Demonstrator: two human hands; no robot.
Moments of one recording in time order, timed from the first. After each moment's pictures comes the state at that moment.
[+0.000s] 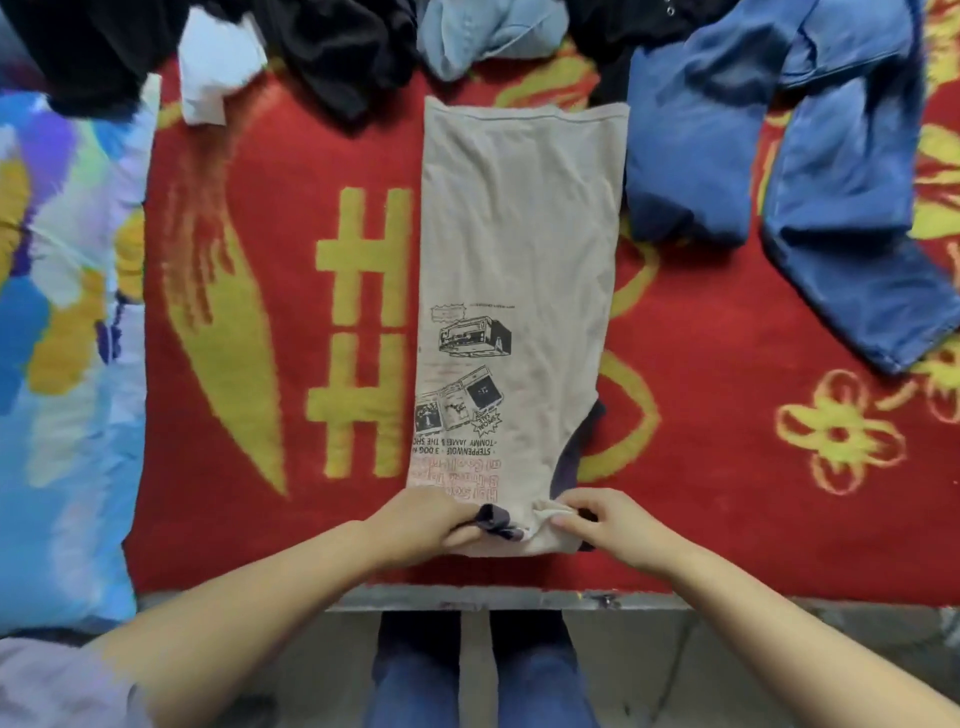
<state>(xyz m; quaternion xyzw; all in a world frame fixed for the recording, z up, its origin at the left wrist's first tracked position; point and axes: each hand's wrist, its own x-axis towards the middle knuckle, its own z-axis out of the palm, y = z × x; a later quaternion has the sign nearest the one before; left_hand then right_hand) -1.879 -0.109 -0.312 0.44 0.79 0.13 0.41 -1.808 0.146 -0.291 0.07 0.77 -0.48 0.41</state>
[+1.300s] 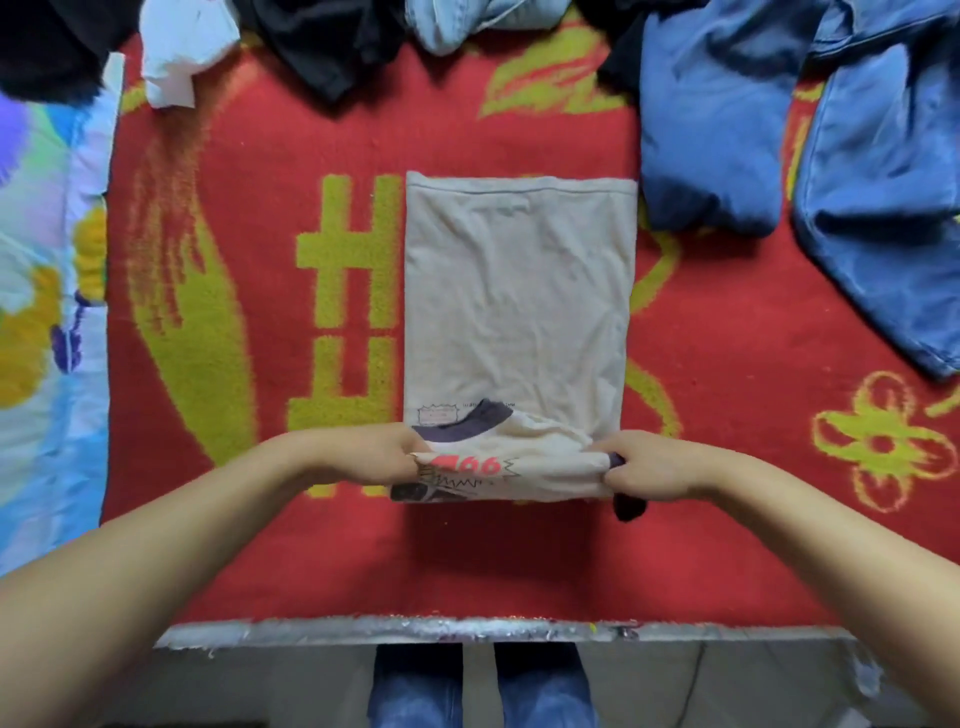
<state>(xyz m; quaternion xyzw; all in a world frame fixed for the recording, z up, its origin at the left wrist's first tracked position) -1.979 -0.115 -0.314 0.20 0.69 0.25 0.65 -1.895 0.181 -0.306 0.01 0.76 -0.36 0.54</state>
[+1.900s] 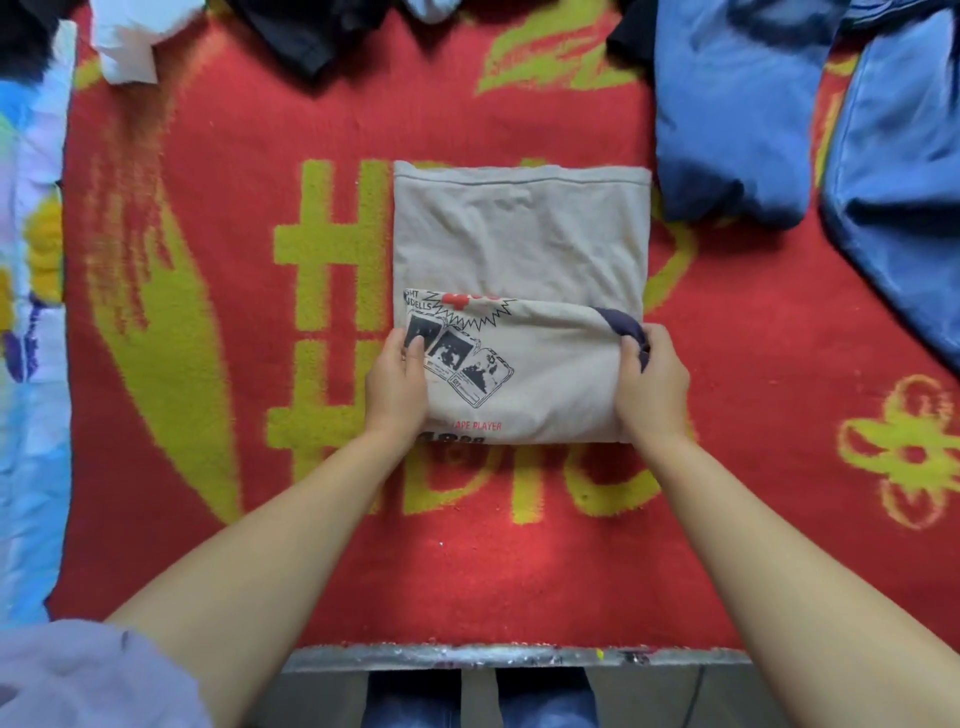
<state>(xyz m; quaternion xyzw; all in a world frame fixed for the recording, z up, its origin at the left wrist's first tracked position) -1.993 -0.064 -0.397 -0.11 0.87 0.46 0.13 -1.934 0.171 -0.376 0.36 0.84 -0.40 0.00</state>
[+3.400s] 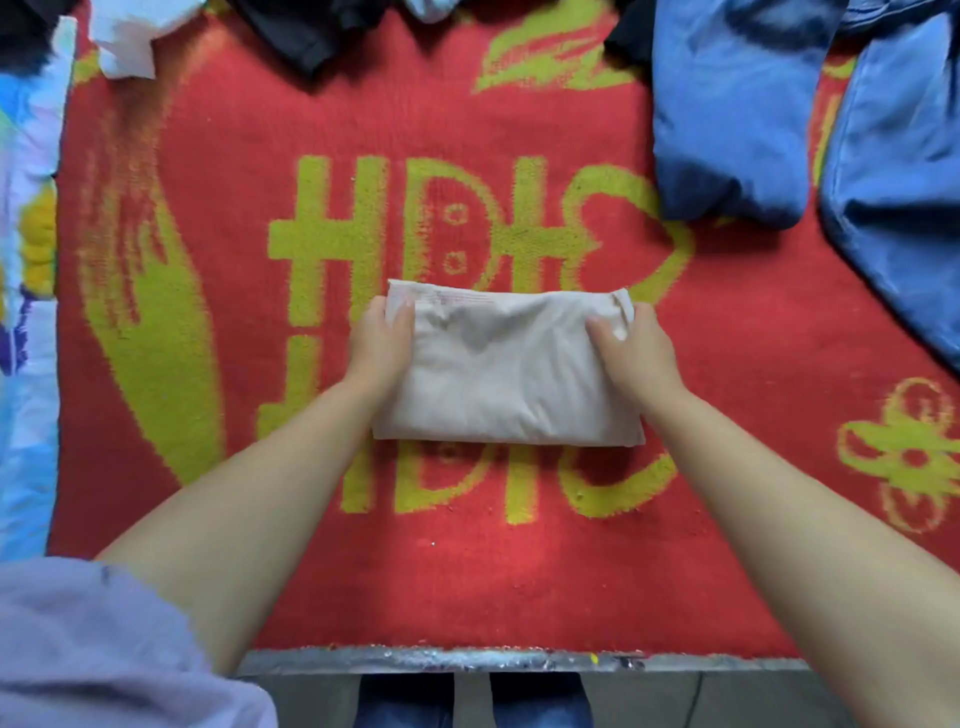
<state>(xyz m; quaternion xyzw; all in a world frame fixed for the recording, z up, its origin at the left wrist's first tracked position) -2.037 -0.066 -0.401 -0.14 0.89 0.40 0.18 -1.965 0.186 -0.384 0.35 0.84 -0.39 0.14</state>
